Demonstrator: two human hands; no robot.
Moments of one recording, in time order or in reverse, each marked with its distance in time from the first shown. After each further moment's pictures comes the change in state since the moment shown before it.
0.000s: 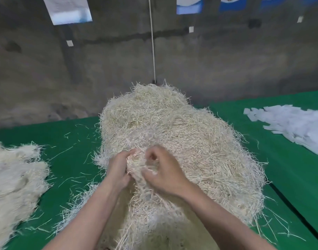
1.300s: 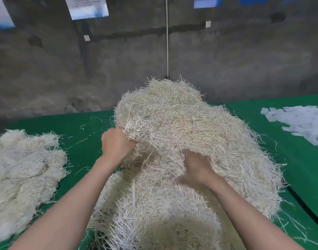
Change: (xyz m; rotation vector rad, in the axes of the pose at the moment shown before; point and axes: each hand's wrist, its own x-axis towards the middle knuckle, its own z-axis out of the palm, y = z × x) left_hand 0.023 0.044 -0.036 1.389 0.389 0.667; right_hand 0.000 0.061 -0.012 -0.502 -0.235 0.408
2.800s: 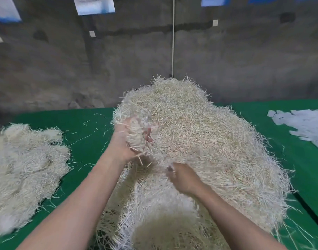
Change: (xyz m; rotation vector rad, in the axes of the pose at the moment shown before) left_hand 0.000 0.012 -0.014 -1.840 -0.418 -0.612; right_hand 0.005 -0.034 0.031 0.118 -0.089 -0.189
